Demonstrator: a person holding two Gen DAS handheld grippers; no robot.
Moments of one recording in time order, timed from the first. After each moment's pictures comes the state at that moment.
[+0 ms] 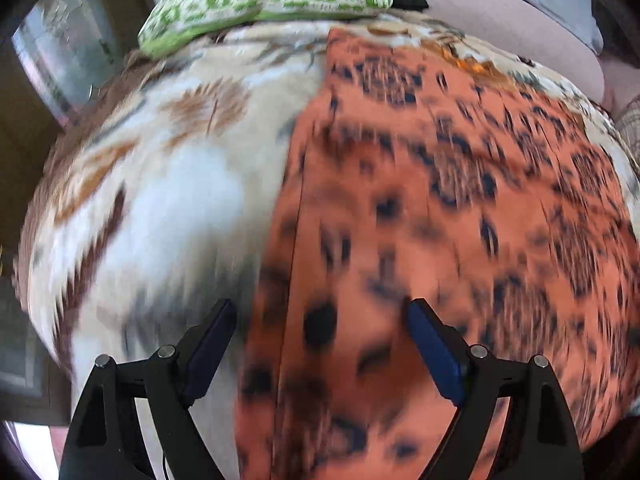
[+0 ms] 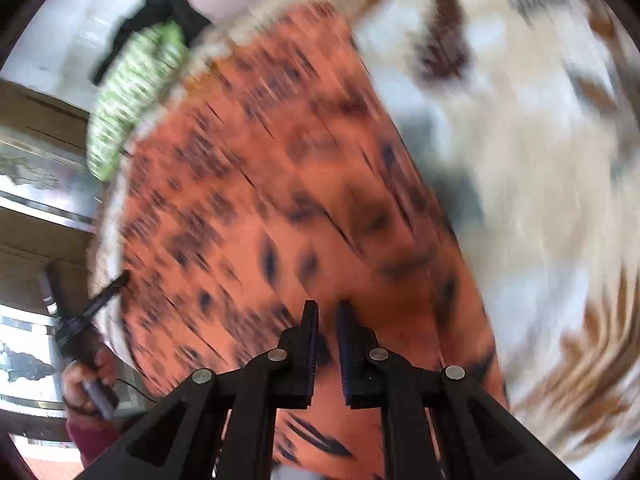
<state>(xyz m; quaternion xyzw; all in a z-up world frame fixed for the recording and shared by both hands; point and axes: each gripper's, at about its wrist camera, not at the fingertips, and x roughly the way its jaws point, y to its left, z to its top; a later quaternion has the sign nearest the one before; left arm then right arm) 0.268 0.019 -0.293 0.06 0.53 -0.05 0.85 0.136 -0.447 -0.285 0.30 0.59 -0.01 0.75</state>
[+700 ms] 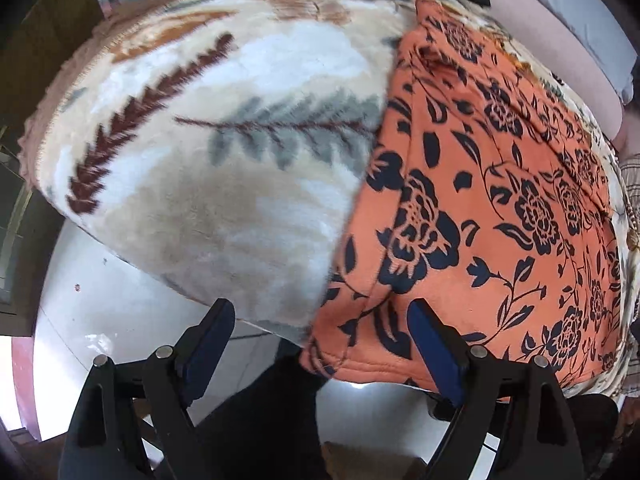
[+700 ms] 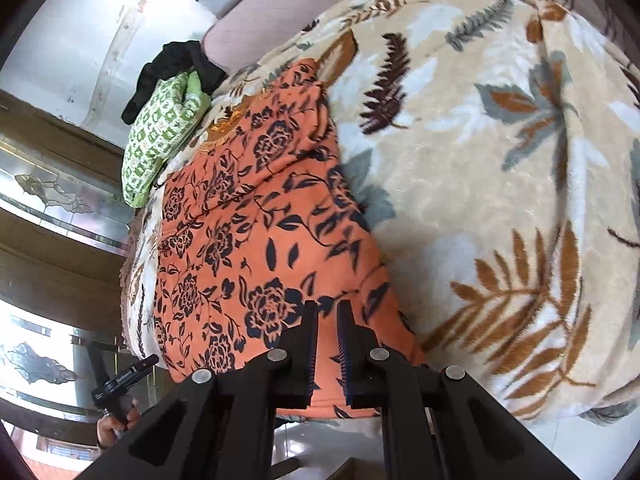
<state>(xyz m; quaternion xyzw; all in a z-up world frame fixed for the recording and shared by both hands) 0.201 0.098 -0.303 -0.05 0.61 -0.02 0.79 0.065 -0.500 -0.223 0.34 0.51 0.00 0.79</state>
